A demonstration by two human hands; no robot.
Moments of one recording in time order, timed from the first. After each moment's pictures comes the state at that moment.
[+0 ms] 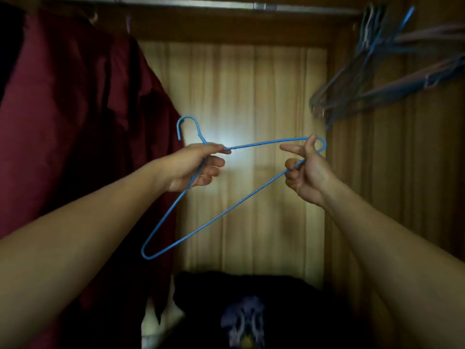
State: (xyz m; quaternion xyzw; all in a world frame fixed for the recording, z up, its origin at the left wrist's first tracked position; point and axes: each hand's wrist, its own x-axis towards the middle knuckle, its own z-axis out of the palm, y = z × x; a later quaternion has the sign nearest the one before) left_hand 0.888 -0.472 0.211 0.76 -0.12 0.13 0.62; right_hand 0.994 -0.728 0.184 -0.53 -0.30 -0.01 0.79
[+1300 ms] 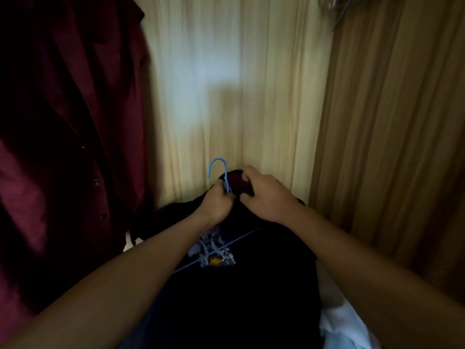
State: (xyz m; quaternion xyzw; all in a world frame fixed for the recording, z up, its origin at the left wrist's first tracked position) left_hand 0.990 -0.543 -0.042 0.83 -0.03 0.21 0.52; right_hand 1.004 -0.702 -0.006 -0.87 -0.37 -0.19 0.26
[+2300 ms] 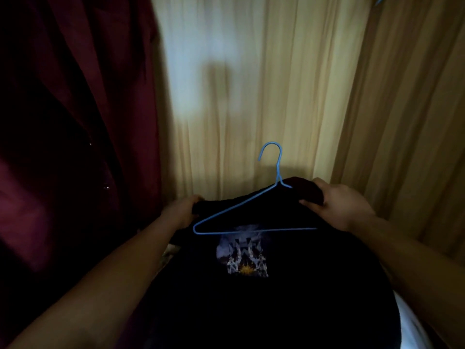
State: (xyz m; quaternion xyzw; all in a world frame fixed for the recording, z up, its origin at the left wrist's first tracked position) left_hand 1.048 -0.355 -0.113 0.98 0.06 0.04 0.17; right_hand 1.077 -0.773 -0.049 -0.94 -0.24 -0.21 0.10
